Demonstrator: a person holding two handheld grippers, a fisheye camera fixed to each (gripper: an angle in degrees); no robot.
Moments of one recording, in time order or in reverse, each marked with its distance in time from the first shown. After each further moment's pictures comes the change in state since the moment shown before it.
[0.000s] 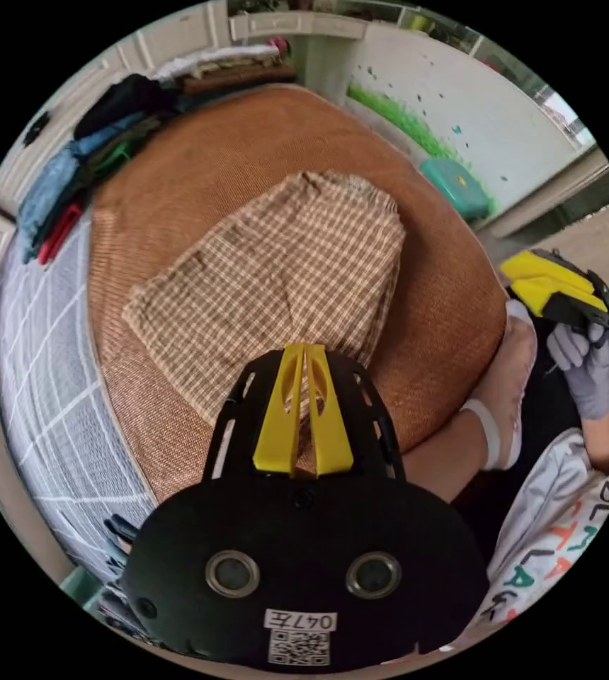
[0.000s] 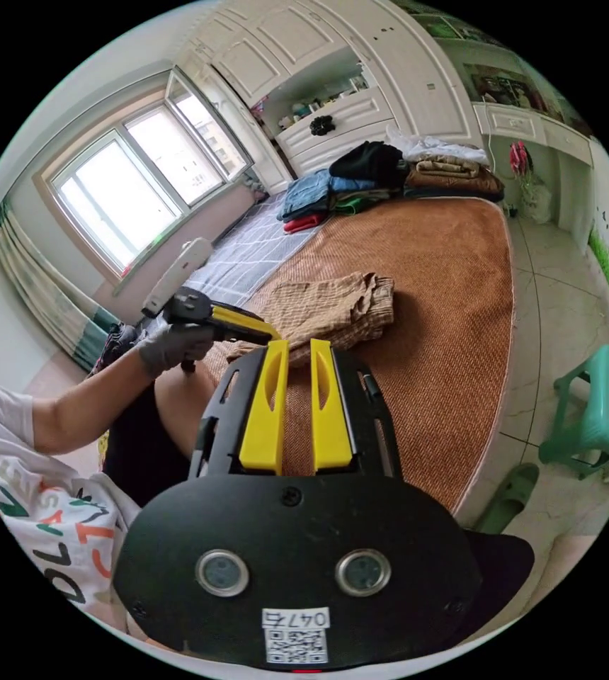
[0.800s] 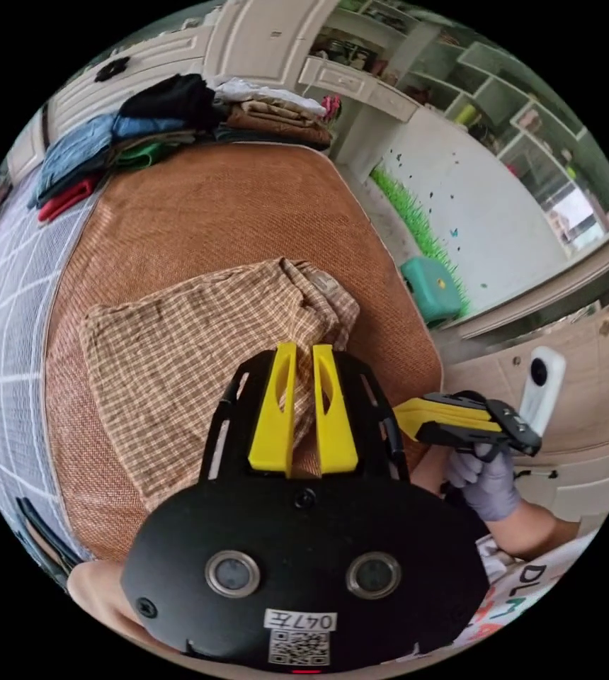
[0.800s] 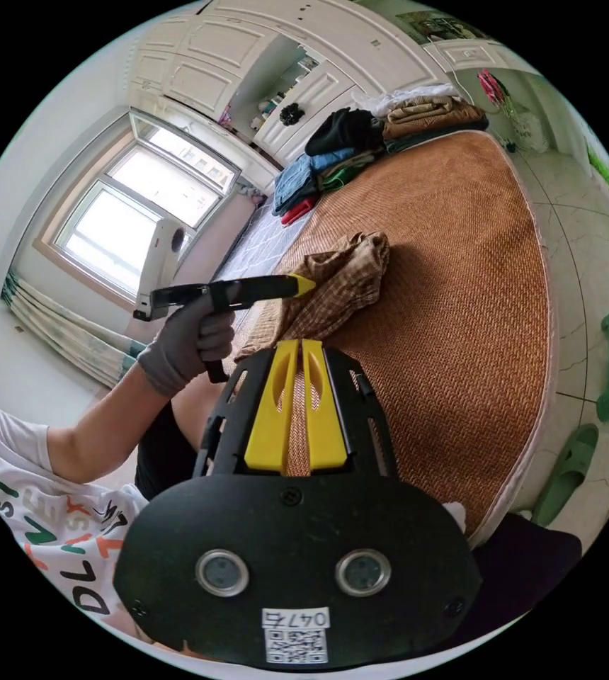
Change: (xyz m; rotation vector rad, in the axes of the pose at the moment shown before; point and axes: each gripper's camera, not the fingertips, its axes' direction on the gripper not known) left arm -0.008 0.002 -0.074 0.202 0.233 -0.285; right arm 0.068 0.176 0.012 -0.041 -0.202 0.193
